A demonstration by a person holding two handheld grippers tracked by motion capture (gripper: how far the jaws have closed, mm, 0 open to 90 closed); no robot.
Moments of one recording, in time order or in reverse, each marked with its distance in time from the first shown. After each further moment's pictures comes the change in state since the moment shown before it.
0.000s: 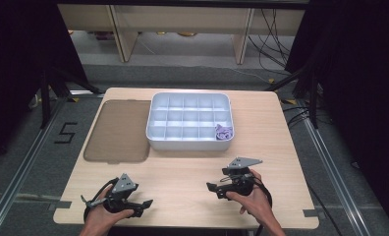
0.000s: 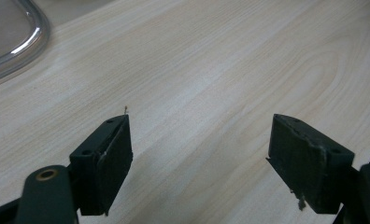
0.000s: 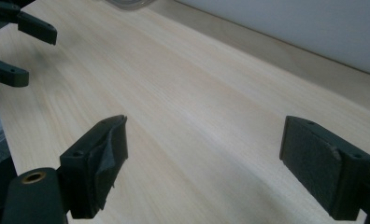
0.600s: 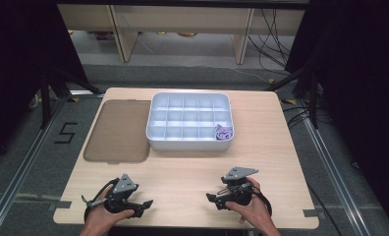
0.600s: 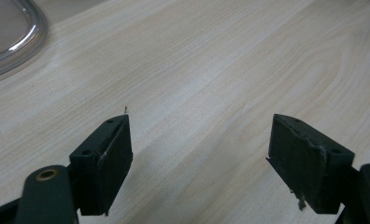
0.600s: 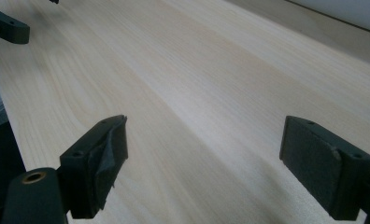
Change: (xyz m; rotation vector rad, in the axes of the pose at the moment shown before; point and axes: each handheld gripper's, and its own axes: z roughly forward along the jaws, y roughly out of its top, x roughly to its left) left arm -0.001 -0.001 0.003 -0.005 0.005 -0.021; right arm 0.012 -0.020 0.004 0.065 -0.014 -0.068
